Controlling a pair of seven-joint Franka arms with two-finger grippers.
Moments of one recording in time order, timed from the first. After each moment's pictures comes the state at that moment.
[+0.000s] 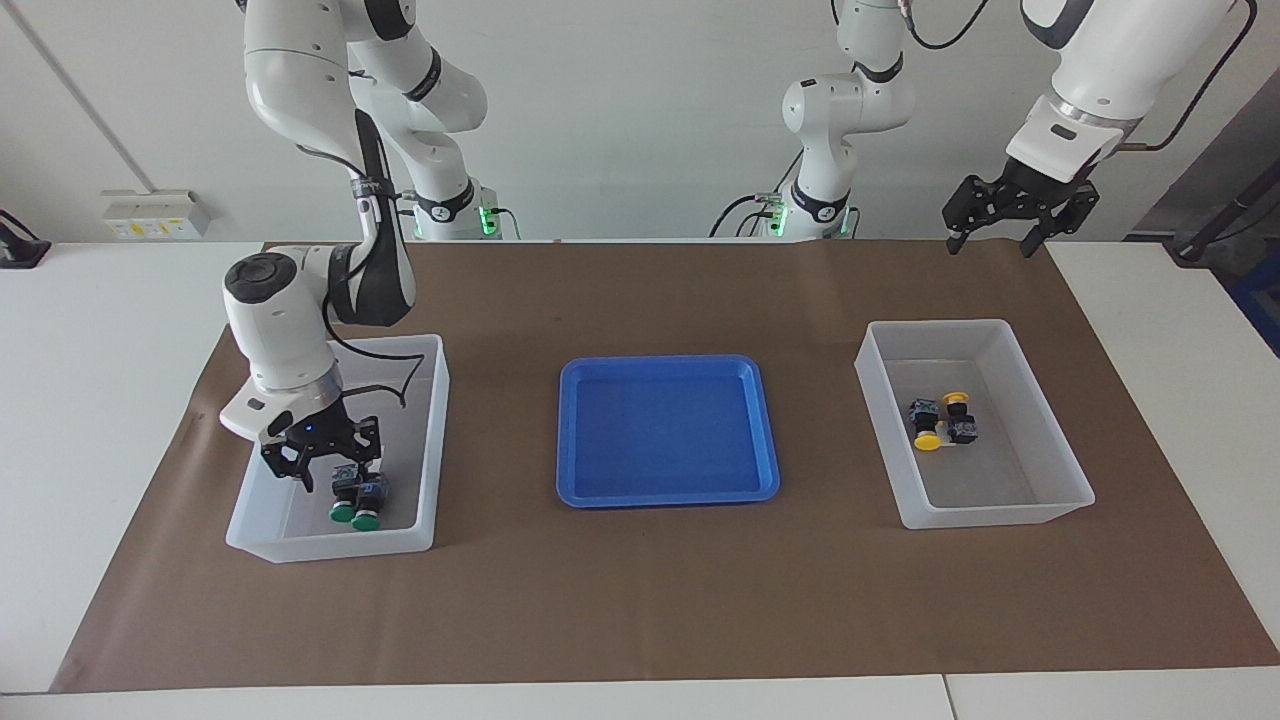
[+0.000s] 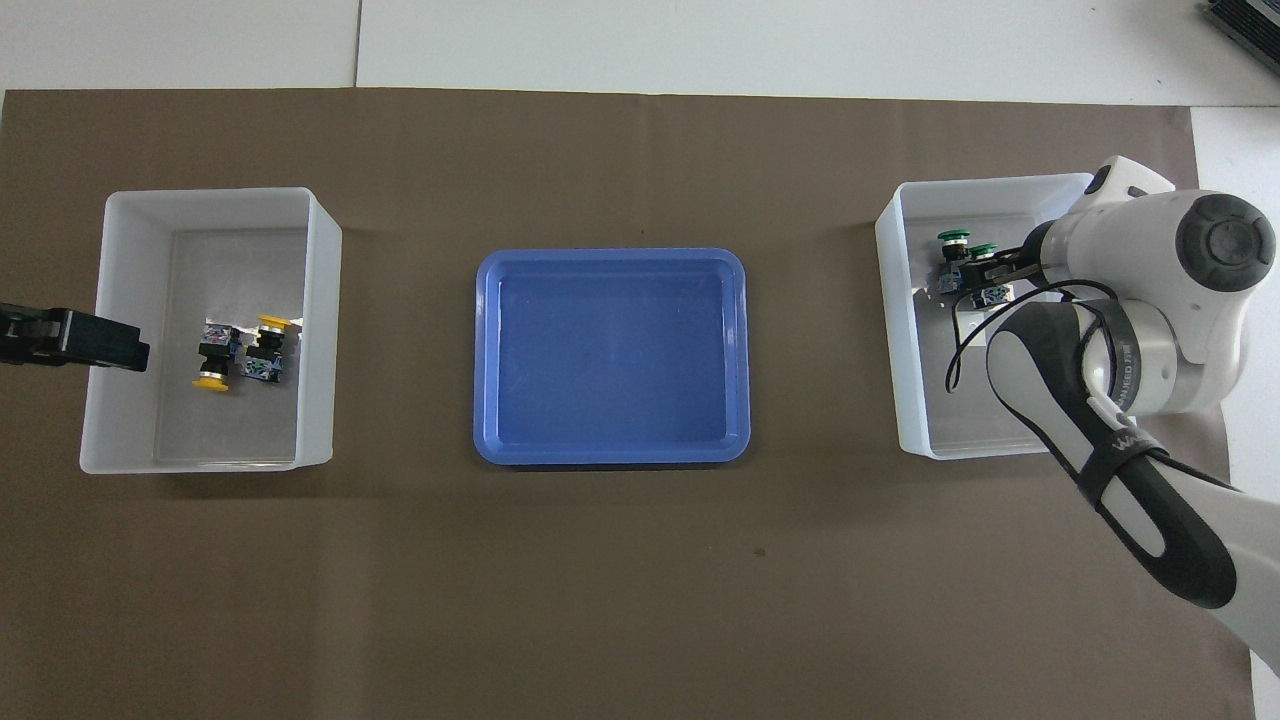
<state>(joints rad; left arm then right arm) 0.05 -0.08 -0.09 -1.63 -0.02 1.54 0.07 -0.09 0.34 0.04 -1.90 -0.13 2.50 -0.24</state>
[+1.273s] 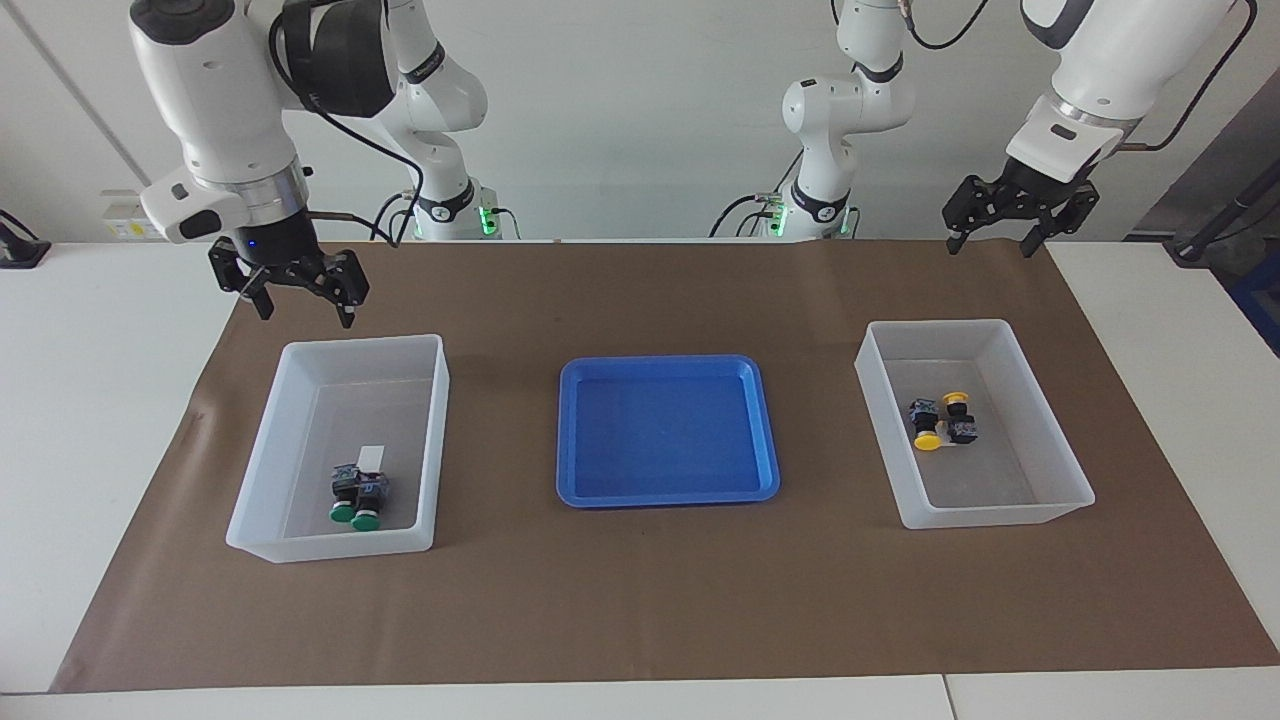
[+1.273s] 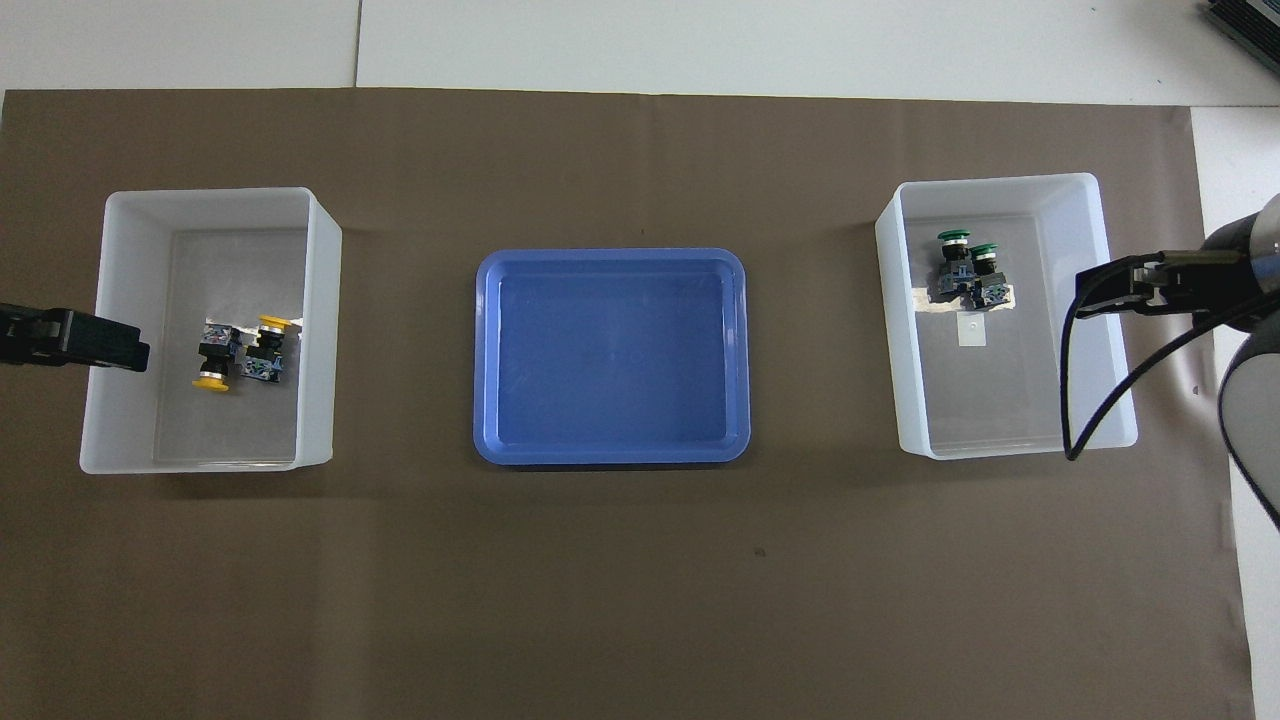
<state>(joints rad) 0.05 -0.08 -0.09 -1.63 -0.02 1.54 0.07 -0.06 -0.01 0.08 -1.63 -0.07 1.64 0.14</state>
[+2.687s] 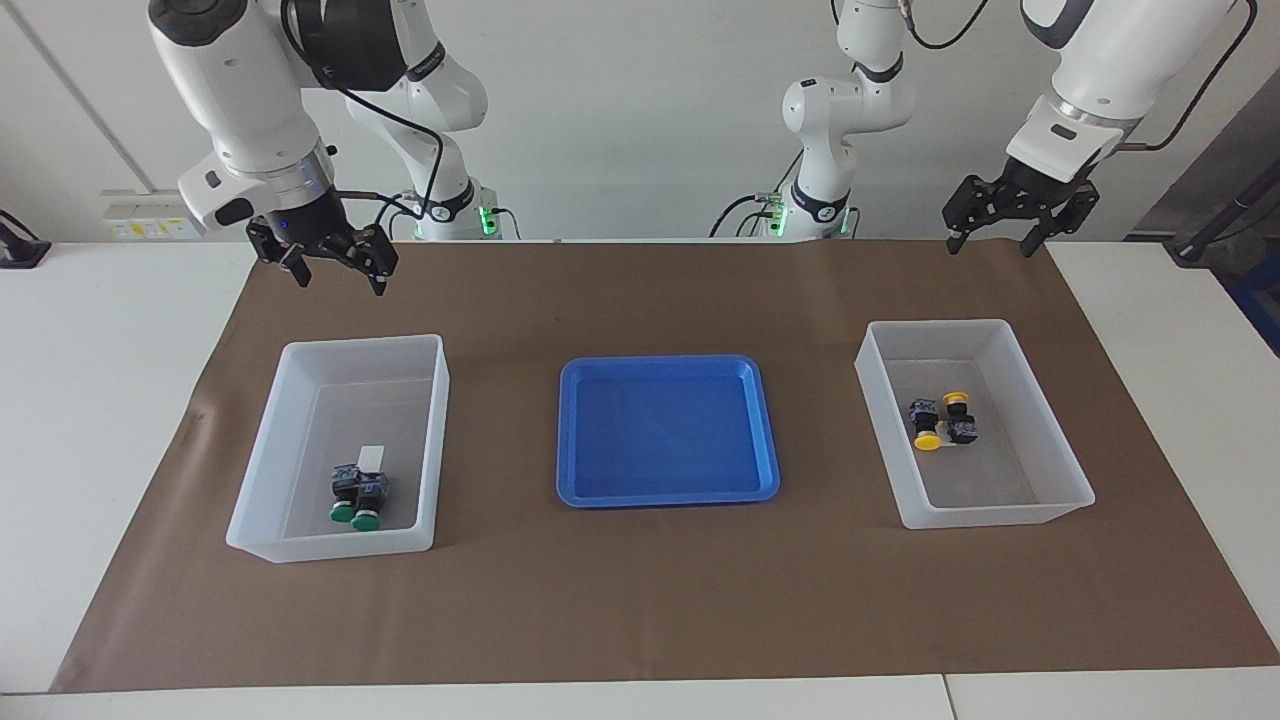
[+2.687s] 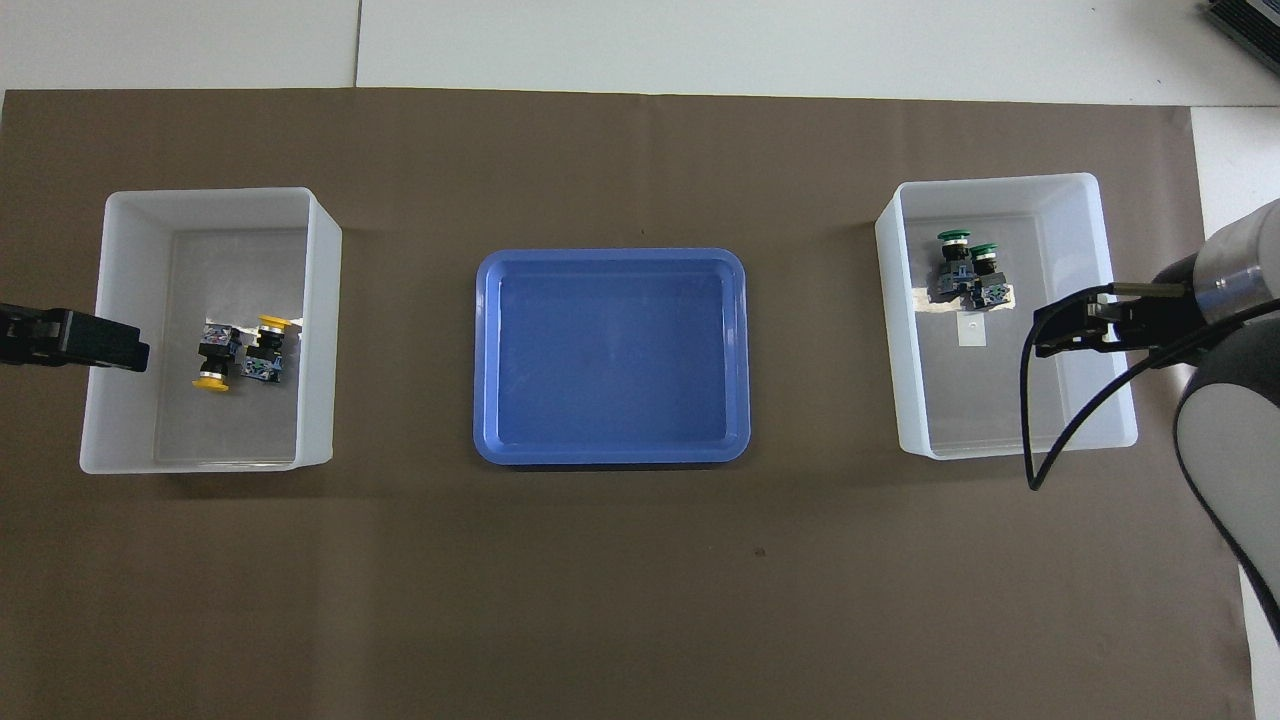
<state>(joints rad) 0.05 -0.08 -0.09 -1.63 -0.02 1.54 0.07 -0.03 -0.03 0.10 -1.68 -0.04 1.61 0.20</state>
